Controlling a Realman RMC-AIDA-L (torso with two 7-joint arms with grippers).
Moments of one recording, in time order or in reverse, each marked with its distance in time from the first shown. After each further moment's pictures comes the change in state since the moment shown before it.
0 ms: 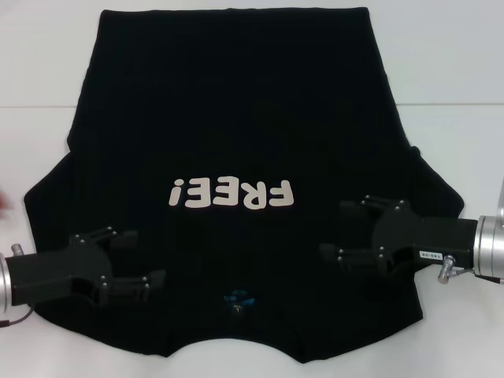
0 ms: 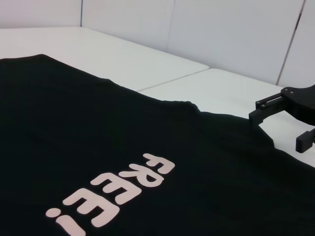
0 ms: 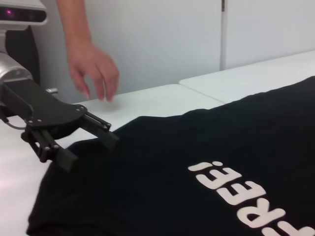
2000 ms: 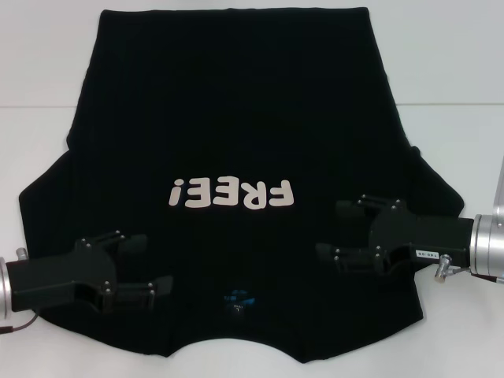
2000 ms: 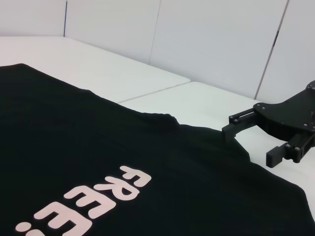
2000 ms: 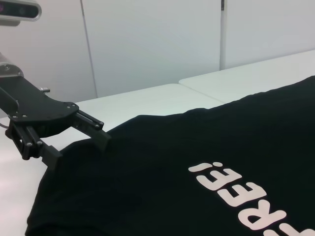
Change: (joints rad) left arm 0.003 -0.002 -0.010 0.000 -0.004 0.070 -0.006; right arm 0.010 0.000 -0.001 0.010 0.000 0.005 0.000
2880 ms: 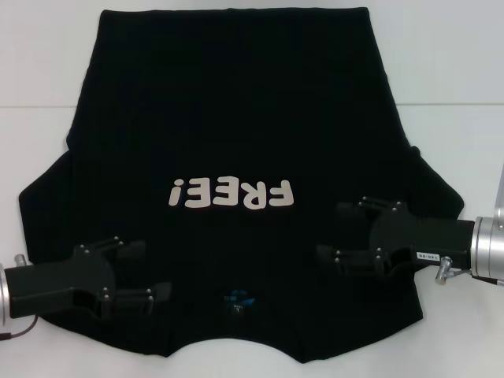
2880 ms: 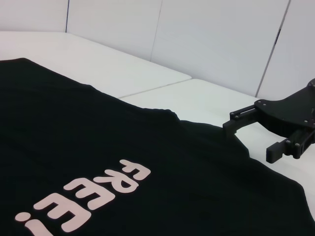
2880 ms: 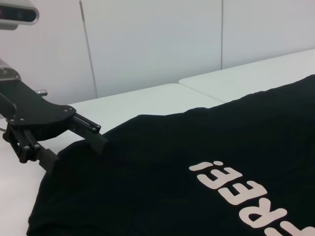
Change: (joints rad) left arm 0.012 -0.002 0.000 0.000 0.004 0.001 -0.002; right arm -0.005 0.000 0.000 0.002 0.002 -0.002 0.000
